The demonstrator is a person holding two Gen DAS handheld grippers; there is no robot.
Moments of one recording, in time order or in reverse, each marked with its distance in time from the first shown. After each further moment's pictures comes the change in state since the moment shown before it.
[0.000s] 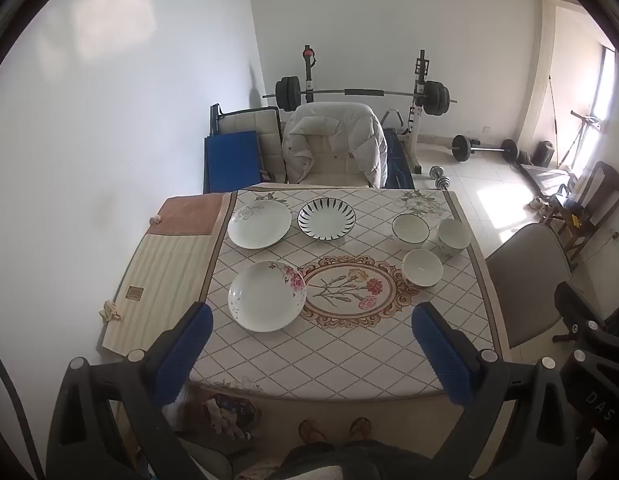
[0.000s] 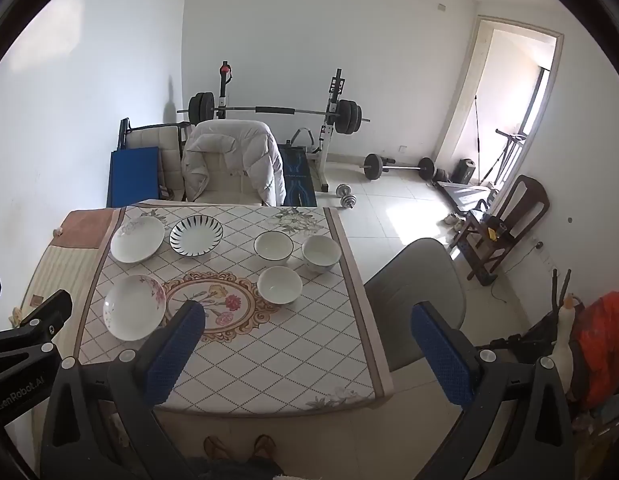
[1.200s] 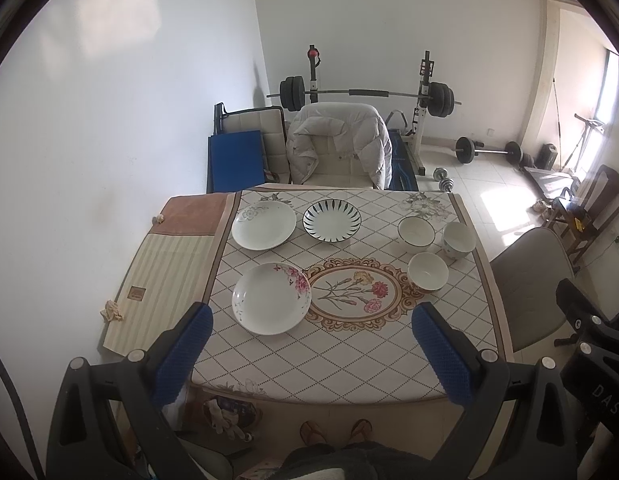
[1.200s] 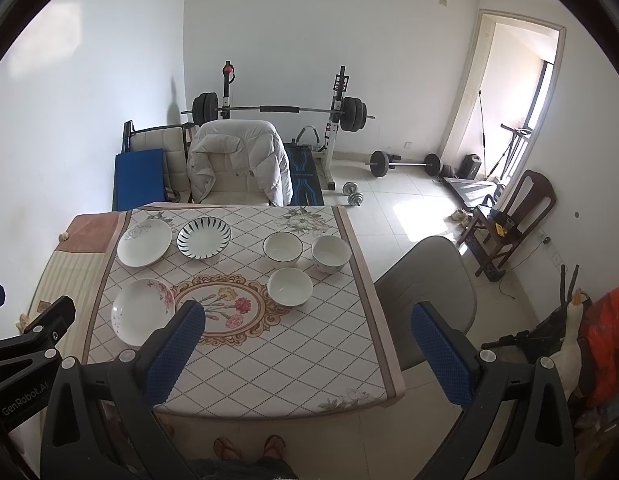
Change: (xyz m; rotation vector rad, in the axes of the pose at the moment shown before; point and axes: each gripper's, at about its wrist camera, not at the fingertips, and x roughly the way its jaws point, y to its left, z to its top) left arm 0.006 0.007 0.003 -0.008 -0.007 0.014; right arm 0.005 0.001 0.001 0.027 0.013 0.035
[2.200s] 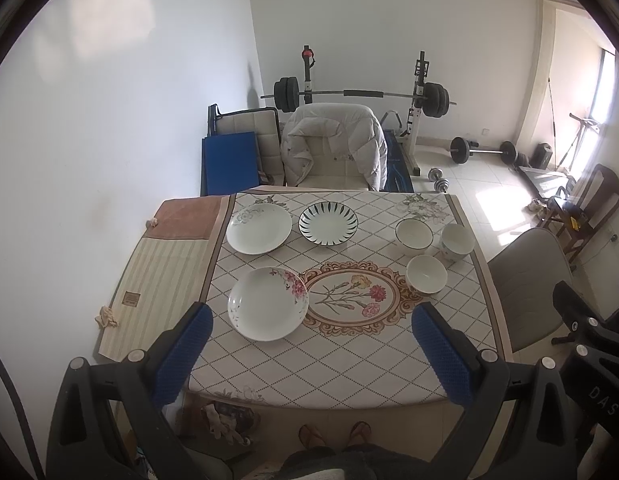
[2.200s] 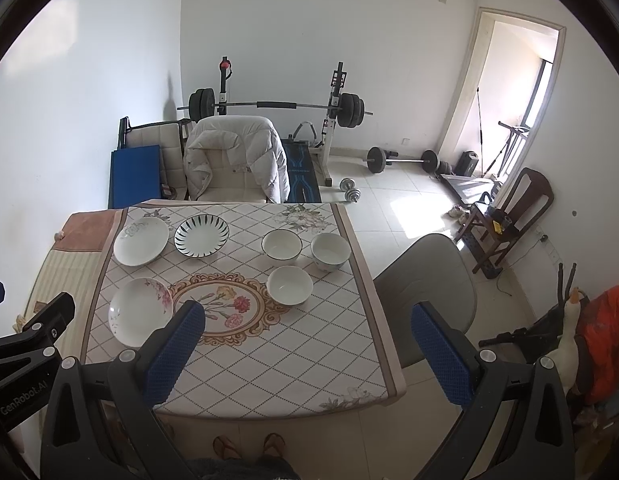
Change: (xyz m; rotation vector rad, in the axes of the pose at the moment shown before) left arm 0.012 0.007 0.006 0.007 -0.001 -0.029; right arm 0.007 0.003 0.006 0.002 0.016 -0.012
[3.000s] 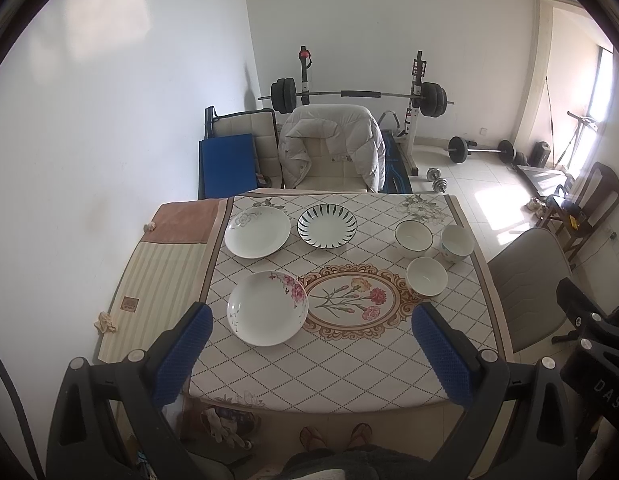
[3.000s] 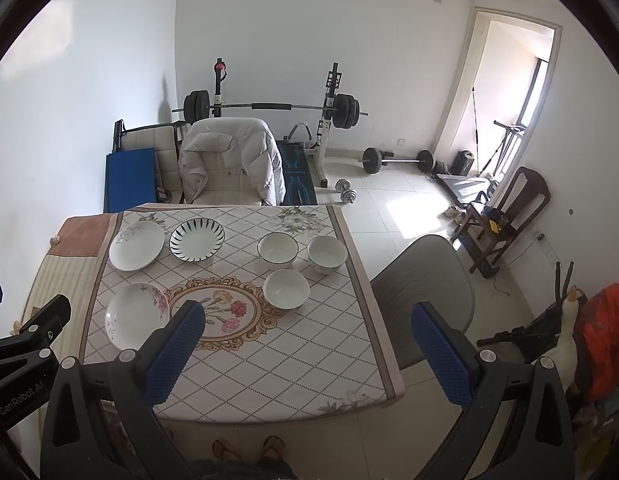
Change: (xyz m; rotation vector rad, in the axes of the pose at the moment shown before) left arm 0.000 0.000 0.004 0.005 -0.002 -0.003; right arm 0.004 0.000 0.009 0.002 0.001 -0.013
